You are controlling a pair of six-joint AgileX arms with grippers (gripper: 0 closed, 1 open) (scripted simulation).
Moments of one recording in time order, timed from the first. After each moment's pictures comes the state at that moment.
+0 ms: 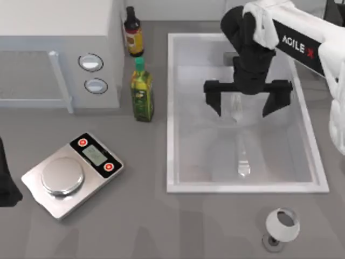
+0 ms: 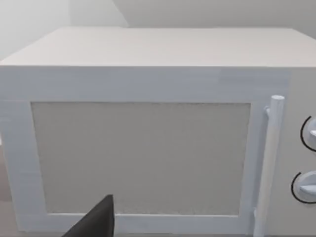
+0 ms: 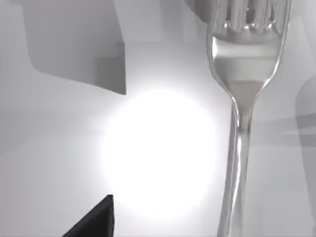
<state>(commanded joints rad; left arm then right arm) 0.00 0.00 0.00 0.00 0.00 0.00 0.35 2.74 2.39 -1.21 0.01 0.38</state>
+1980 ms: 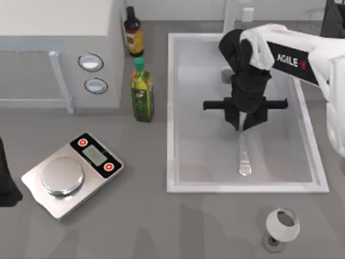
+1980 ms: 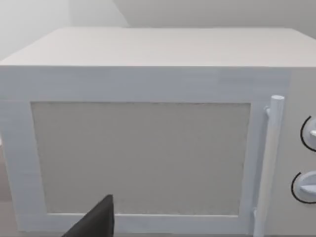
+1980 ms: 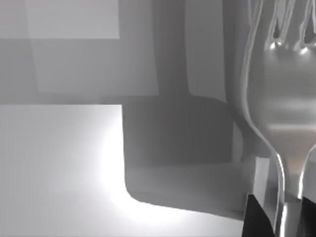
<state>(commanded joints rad) 0.00 0.00 0.00 0.00 0.00 0.00 0.35 2.74 2.22 -1.01 0.03 0.37</state>
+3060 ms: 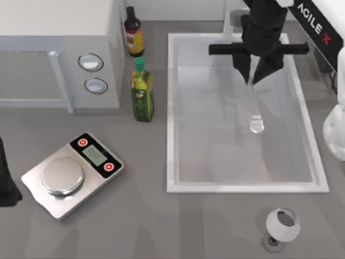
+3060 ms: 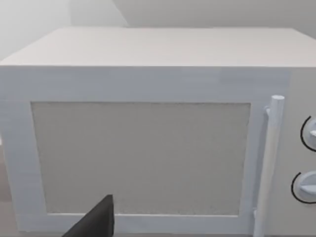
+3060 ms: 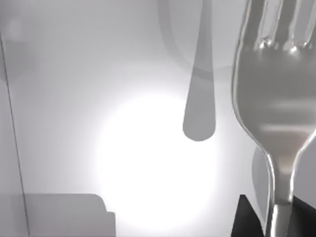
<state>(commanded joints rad) 0.00 0.00 0.00 0.00 0.00 0.00 0.35 2.78 2.90 -1.65 0.03 0.37</state>
